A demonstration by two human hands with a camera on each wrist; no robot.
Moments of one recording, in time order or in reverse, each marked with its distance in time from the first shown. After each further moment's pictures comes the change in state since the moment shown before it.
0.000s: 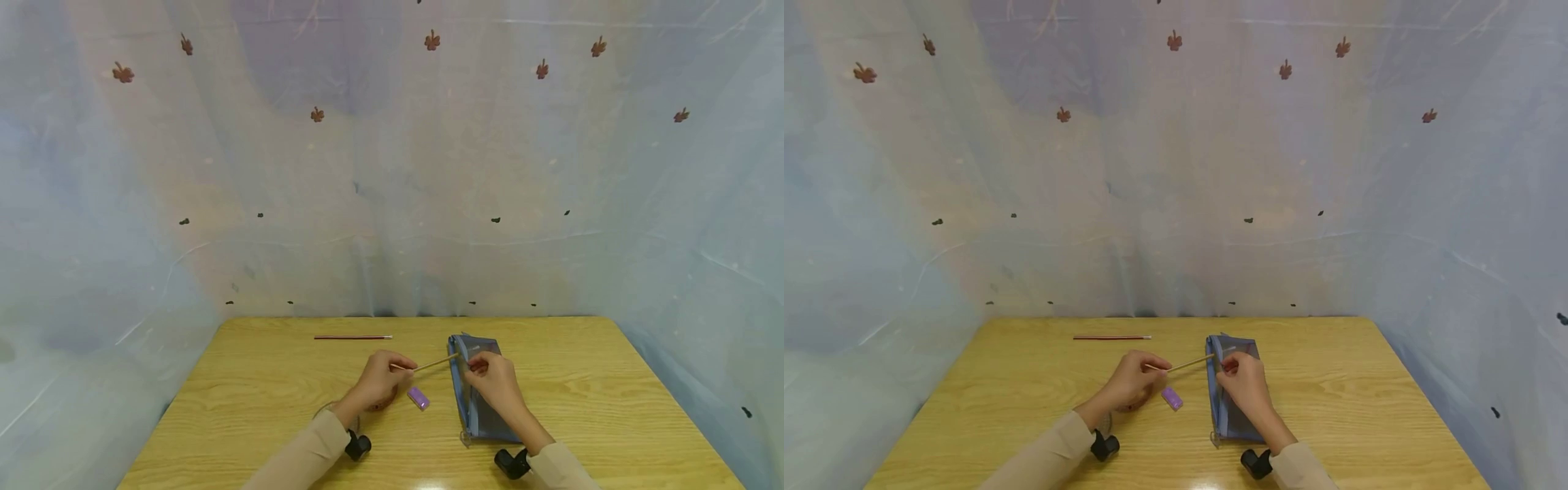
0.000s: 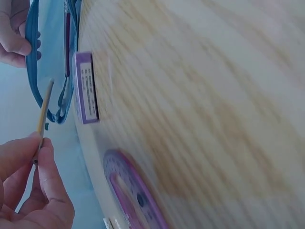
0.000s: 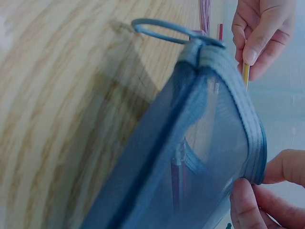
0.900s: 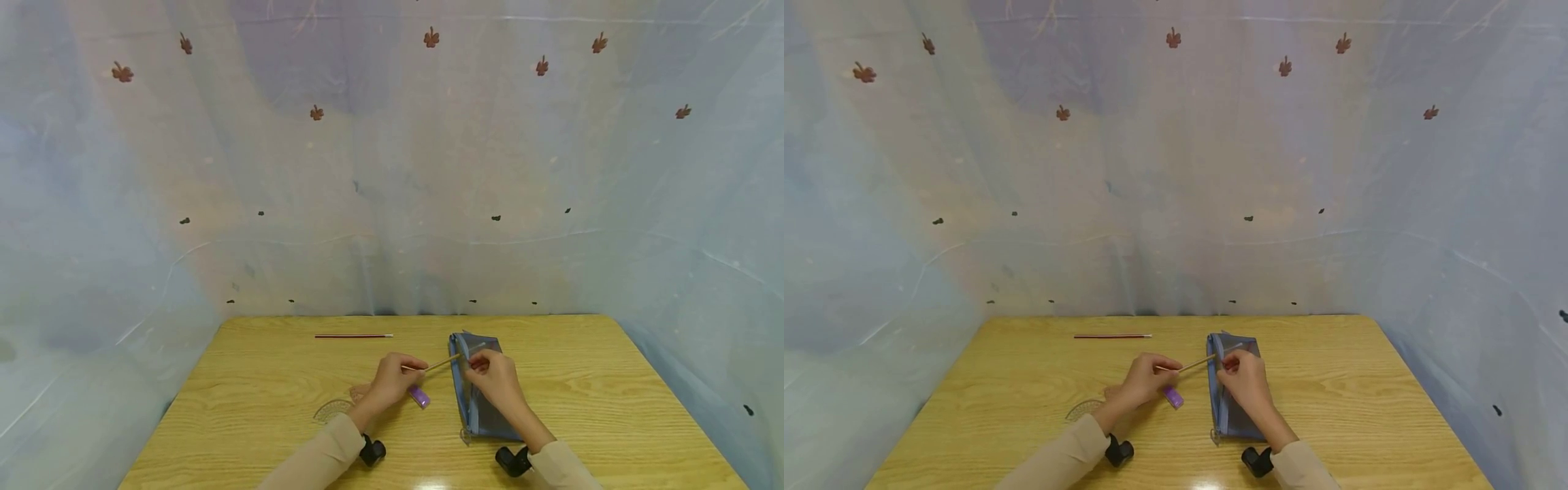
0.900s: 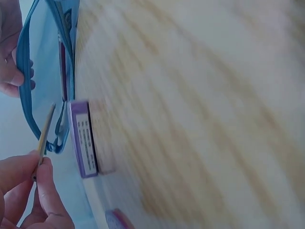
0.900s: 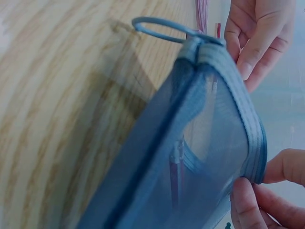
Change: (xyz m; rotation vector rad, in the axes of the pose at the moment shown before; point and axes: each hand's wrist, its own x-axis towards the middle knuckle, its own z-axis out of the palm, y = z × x) left_hand 0.004 0.005 0.029 -0.005 0.078 -0.009; right_hand 0.001 0.001 -0.001 0.006 0.003 0.005
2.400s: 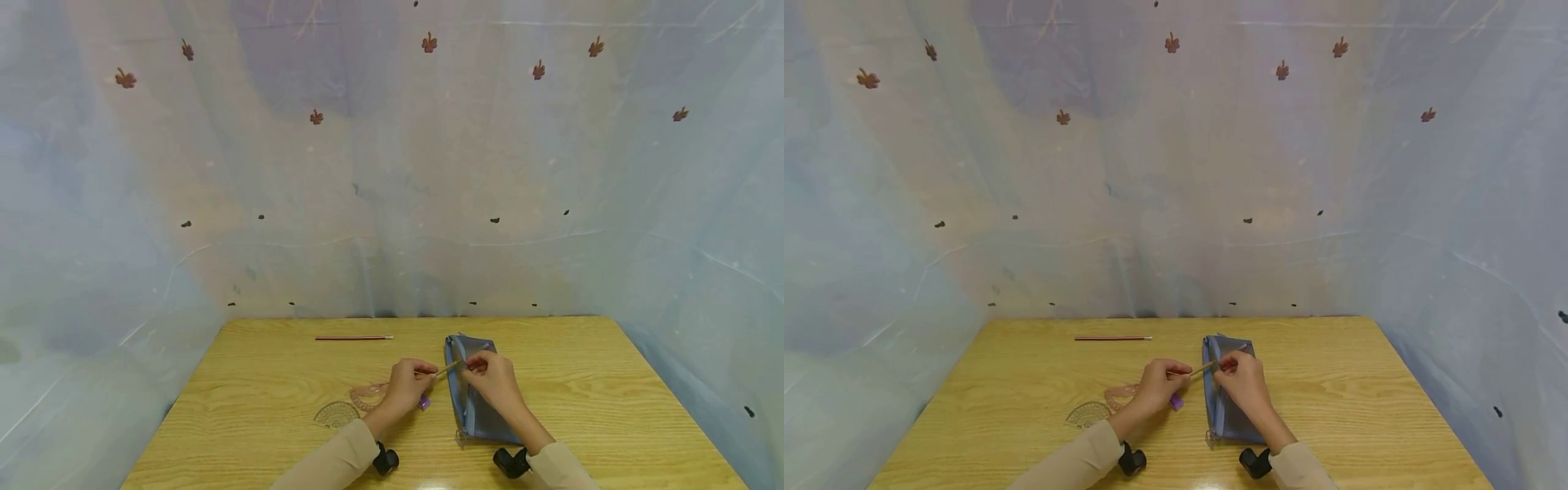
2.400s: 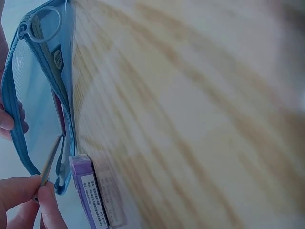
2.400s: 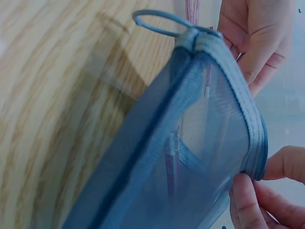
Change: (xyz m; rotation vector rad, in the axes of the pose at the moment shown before) left_hand -0.001 0.012 0.026 -0.024 0.054 -0.033; right_hand 0.001 -0.005 0.001 0.023 0.004 -0.015
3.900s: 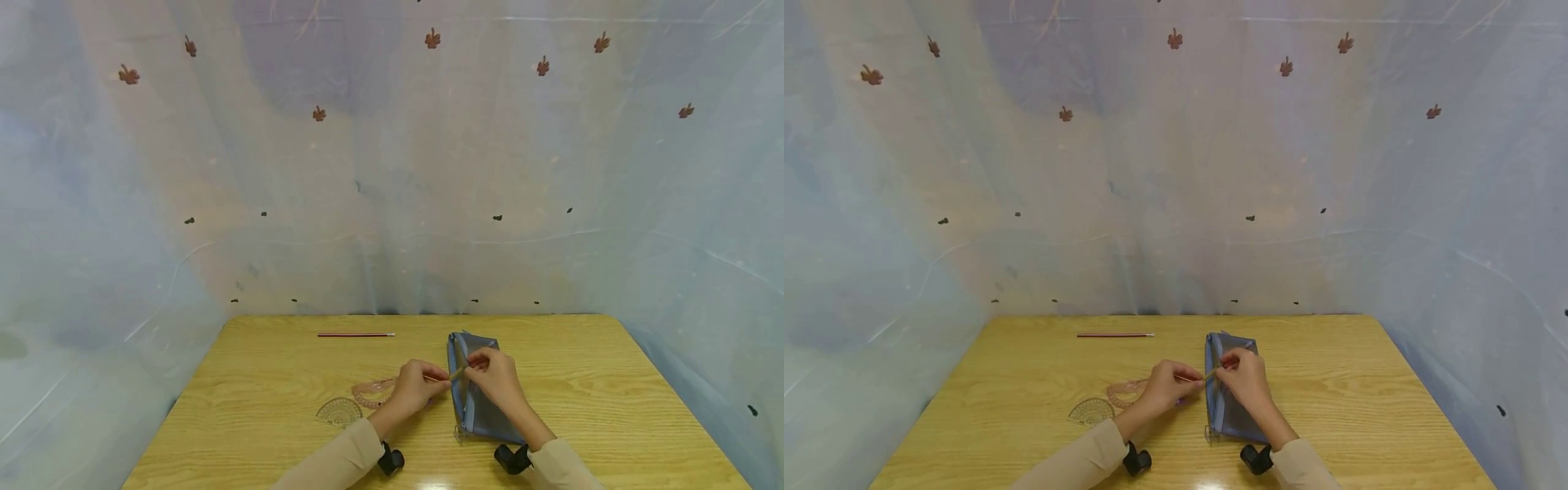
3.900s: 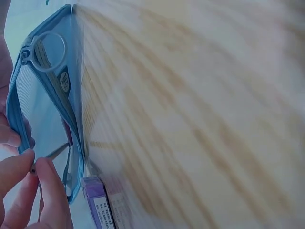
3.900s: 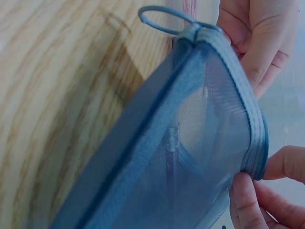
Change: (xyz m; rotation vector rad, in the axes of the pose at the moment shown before) left_hand -0.005 0.007 0.008 -0.061 -0.081 -0.025; right_hand 0.002 0.001 -0.001 0.012 -0.016 0.008
